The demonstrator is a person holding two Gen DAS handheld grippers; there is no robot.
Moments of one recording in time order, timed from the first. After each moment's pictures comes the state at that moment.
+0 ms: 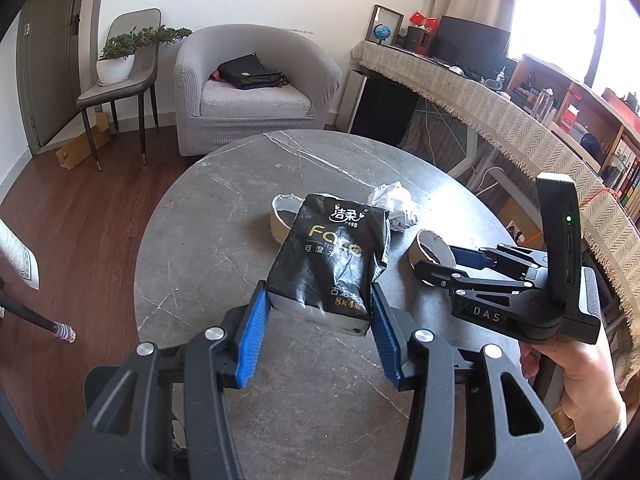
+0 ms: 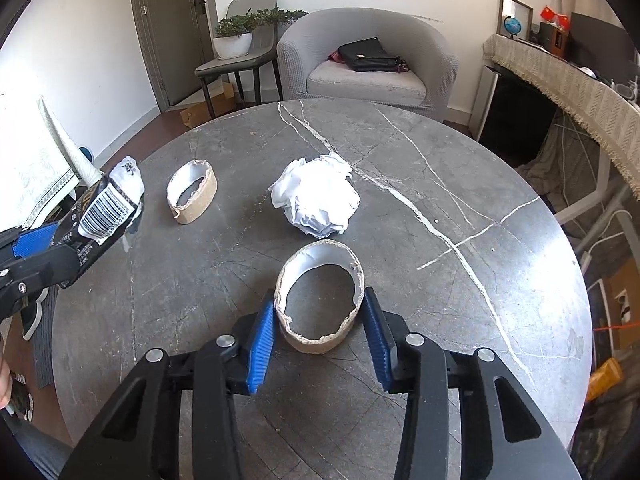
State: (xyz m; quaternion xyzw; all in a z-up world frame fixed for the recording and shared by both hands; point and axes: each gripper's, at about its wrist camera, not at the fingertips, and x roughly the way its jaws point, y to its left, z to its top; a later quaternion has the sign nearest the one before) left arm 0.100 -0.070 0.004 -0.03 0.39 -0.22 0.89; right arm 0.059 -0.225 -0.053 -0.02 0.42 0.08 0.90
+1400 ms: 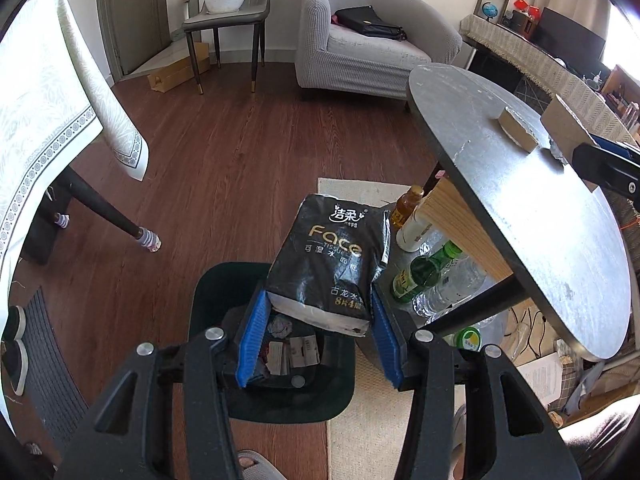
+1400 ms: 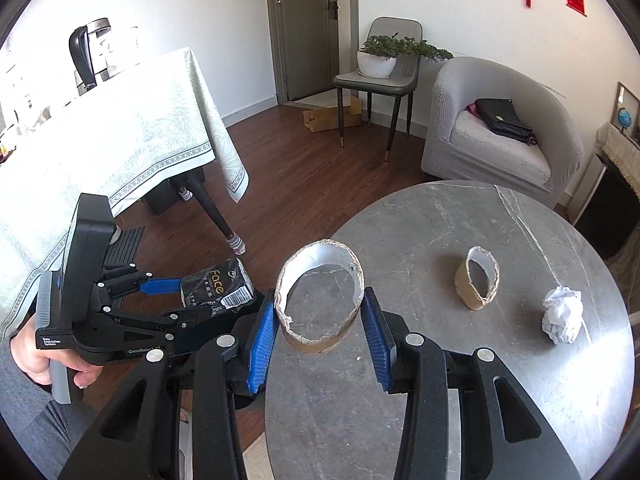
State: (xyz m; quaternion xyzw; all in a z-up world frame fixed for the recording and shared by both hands) left arm 0.060 0.113 -0.068 -0.03 0.49 -0.06 0.87; right arm 0.025 -0.028 0.002 -0.10 0.37 0.27 0.88
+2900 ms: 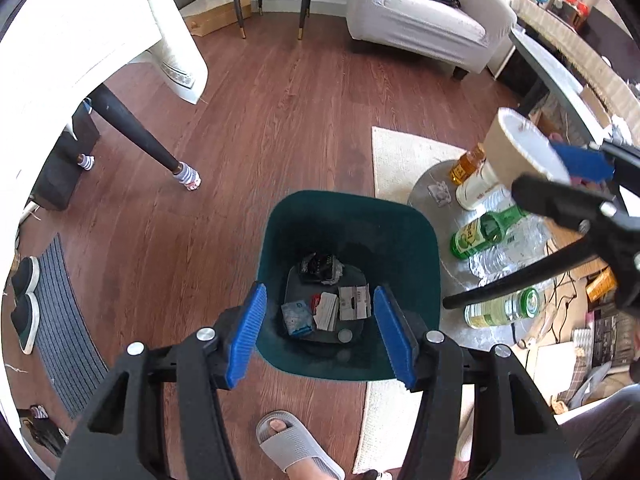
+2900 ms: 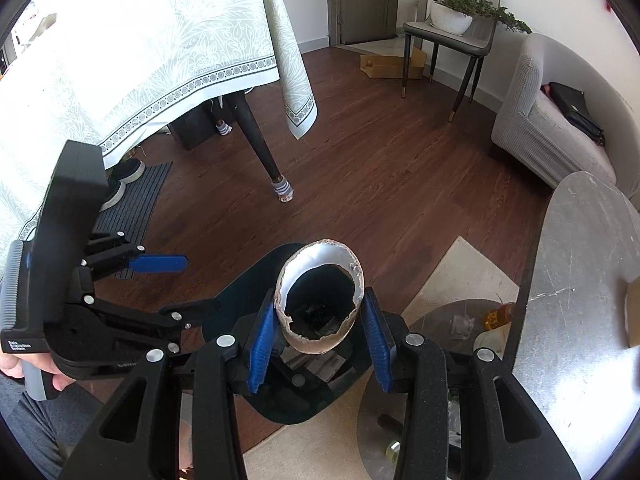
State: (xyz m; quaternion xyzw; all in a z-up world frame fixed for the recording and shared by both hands) left arm 0.040 0.201 -0.119 -0.05 0.55 0.00 0.83; right arm 0.042 0.108 -0.079 -0.16 0.45 0.33 0.81
